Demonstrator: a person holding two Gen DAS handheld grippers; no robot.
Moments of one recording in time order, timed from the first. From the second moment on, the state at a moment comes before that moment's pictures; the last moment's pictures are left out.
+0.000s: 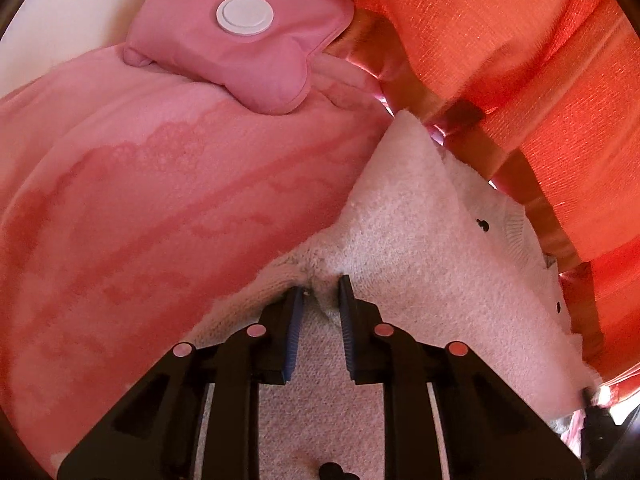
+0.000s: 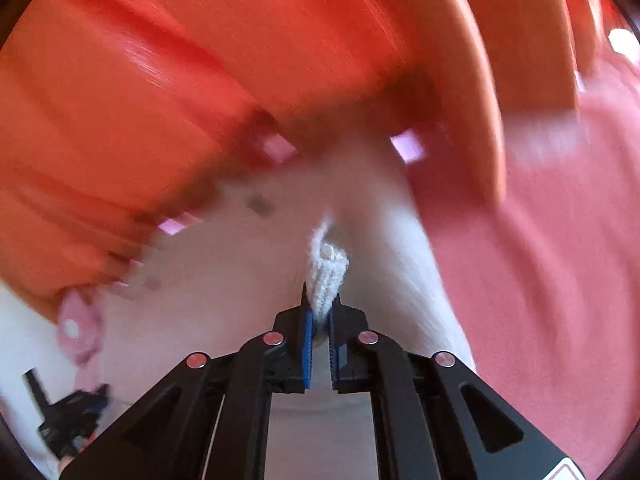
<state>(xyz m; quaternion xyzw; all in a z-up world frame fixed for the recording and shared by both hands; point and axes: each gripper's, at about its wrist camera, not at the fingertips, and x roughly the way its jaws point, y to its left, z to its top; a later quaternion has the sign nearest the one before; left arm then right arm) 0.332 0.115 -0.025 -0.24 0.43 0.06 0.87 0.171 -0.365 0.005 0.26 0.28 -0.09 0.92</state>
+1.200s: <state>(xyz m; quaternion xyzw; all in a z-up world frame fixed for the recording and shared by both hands) 0.102 0.171 0.017 -0.27 0.53 -0.11 0.80 -0.085 -0.293 -0.007 0.33 0.43 -0.05 0.84</state>
